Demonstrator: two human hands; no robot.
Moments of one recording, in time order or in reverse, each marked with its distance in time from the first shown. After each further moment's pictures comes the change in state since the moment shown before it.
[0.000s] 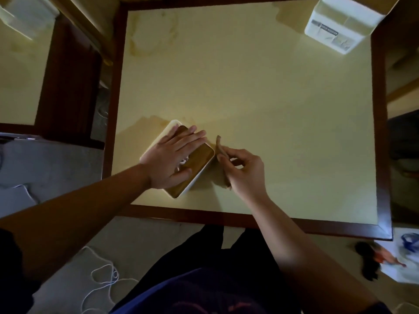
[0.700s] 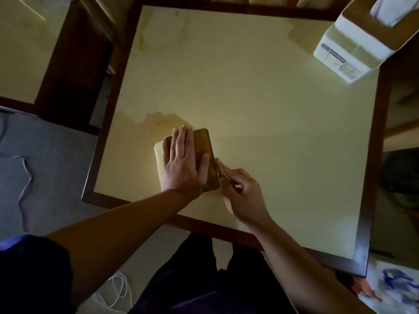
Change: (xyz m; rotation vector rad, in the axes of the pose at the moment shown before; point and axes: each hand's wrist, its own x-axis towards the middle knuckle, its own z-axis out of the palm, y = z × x) left_hand 0.064 0.103 0.037 -0.081 0.355 -0.863; right_hand 0.002 0.007 -0.057 -0.067 -0.320 -0.015
